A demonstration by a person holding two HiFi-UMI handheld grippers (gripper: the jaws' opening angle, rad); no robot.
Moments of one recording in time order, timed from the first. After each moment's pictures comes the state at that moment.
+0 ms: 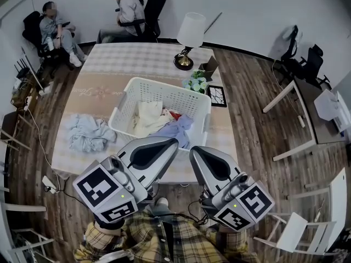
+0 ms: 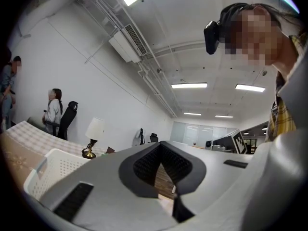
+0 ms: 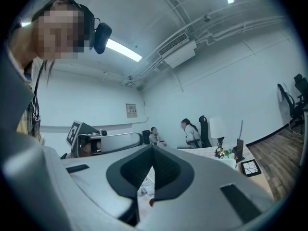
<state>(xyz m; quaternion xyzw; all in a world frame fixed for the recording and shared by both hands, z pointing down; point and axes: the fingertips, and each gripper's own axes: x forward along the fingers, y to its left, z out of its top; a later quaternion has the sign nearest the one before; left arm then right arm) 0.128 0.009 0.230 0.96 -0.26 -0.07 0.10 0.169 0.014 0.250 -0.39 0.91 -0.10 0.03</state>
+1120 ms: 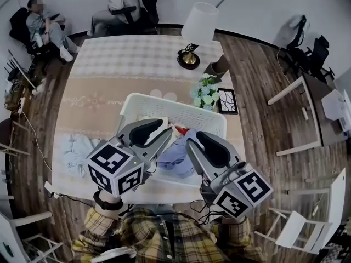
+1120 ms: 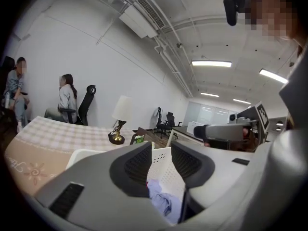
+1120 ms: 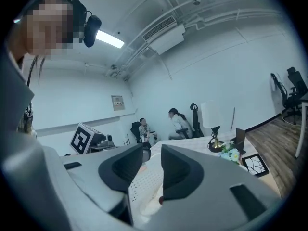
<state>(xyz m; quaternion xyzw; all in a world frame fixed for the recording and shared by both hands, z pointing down) 0.087 -0.189 0.337 0.93 -0.32 0.07 0.17 0.148 -0.153 0.300 -0.43 0.89 -0.17 -0.02</state>
